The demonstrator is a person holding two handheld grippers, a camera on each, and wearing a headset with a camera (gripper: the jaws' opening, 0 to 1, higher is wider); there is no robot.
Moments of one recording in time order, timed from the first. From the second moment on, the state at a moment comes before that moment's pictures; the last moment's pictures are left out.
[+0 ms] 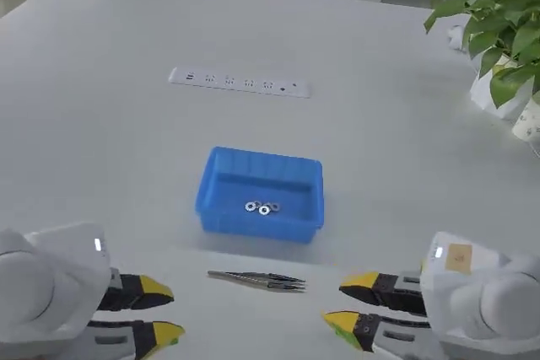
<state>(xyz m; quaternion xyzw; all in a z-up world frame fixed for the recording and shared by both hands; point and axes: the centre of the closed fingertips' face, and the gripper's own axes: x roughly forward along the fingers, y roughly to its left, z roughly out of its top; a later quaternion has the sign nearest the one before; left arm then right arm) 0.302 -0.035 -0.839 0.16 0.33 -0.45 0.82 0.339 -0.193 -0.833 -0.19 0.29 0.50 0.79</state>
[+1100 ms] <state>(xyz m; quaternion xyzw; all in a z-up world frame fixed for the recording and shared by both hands) 0.247 -0.037 -0.788 0.17 0.29 -0.43 0.84 0.289 -0.213 -0.797 -0.12 0.25 0.49 0.82</state>
